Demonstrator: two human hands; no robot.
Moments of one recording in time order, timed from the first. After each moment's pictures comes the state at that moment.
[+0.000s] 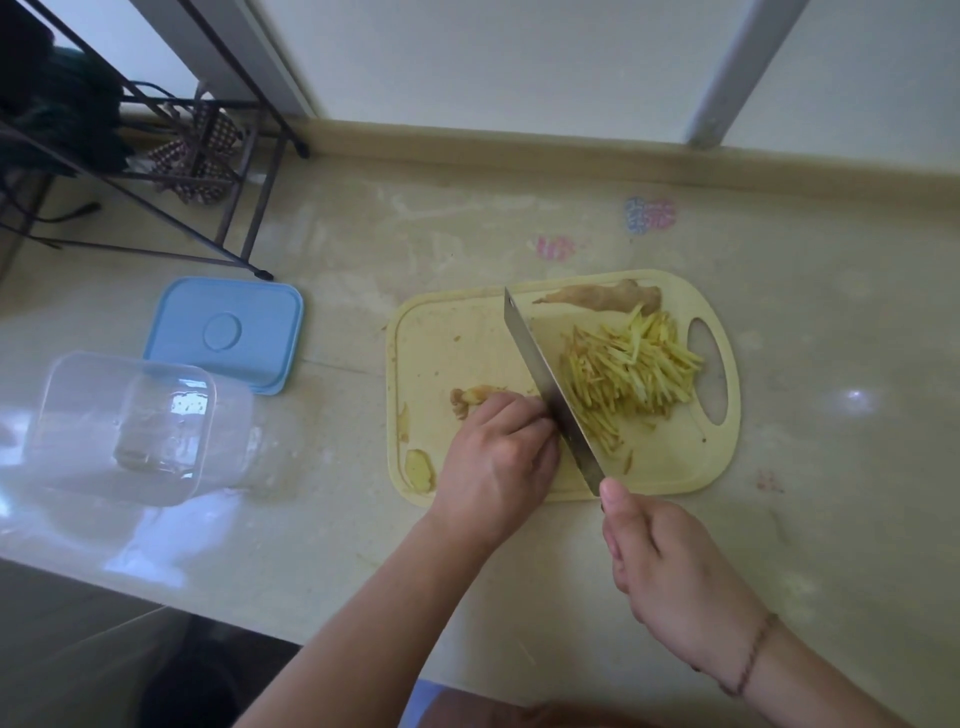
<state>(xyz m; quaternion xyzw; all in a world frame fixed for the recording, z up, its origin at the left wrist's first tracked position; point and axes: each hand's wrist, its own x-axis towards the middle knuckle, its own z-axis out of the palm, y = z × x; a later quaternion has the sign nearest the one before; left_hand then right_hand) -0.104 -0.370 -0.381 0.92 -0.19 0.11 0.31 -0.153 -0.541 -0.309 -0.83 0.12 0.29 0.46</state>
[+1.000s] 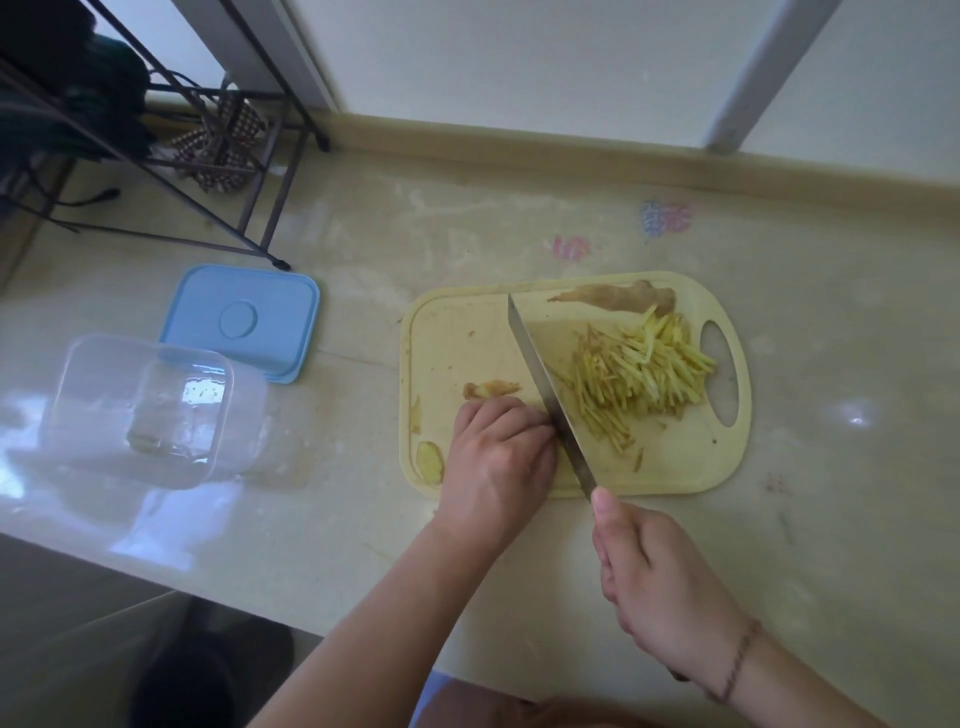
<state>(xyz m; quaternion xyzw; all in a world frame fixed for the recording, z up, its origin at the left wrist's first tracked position) -0.116 -0.364 -0.385 0.93 -0.14 0.17 0.29 -0.162 -0.530 -0.318 -0.82 0.11 0.30 0.48</state>
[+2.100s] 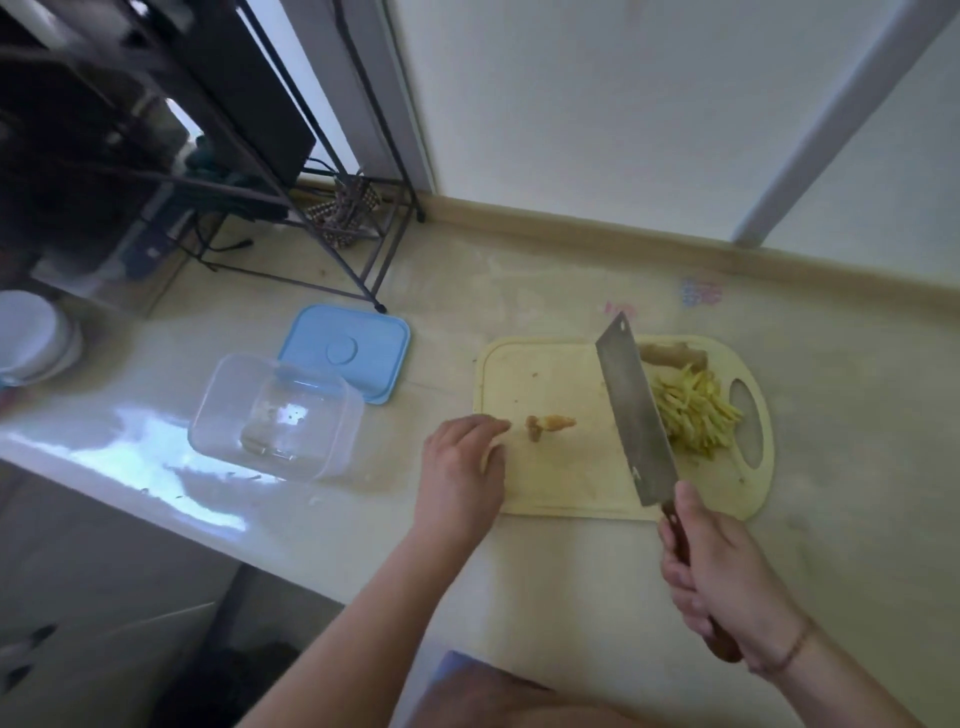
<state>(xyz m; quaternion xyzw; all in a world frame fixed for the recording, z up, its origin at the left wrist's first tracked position) -0.131 -0.286 -0.347 0.94 0.05 0.12 0.32 -0.152 -0.527 -0.287 -0.68 0.25 0.32 0.61</state>
